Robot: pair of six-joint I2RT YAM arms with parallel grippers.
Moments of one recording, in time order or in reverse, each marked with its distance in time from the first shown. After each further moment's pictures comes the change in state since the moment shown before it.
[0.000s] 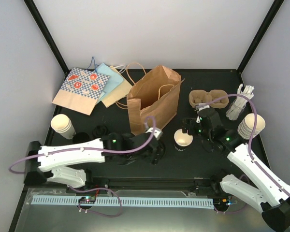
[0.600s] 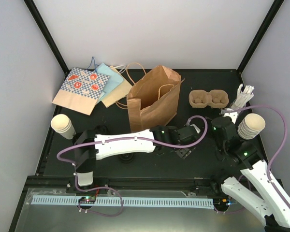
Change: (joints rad) left arm -0.019 0.613 0.555 -0.019 -0.050 0.324; right arm -0.025 -0.232 0.023 -0.237 0.409 0.156
